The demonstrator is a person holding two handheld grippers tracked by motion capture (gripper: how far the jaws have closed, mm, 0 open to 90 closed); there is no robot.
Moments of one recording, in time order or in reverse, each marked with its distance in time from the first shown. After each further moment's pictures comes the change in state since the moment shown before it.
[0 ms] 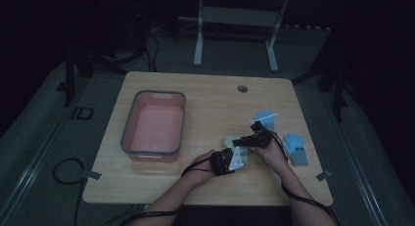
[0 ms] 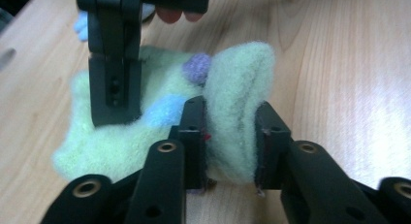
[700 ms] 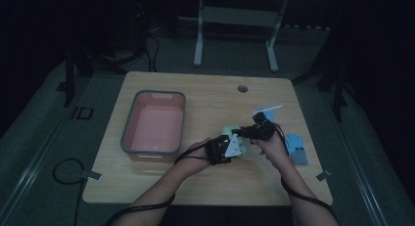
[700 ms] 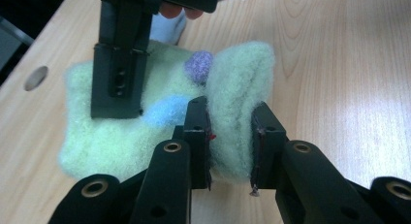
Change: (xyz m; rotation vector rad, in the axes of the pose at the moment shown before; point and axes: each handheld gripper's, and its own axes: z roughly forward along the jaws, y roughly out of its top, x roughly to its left) left arm 0.030 0.030 -0.052 0.014 -0.010 0.062; right arm 0.035 0.028 -0.033 -0.111 -0.010 -0.068
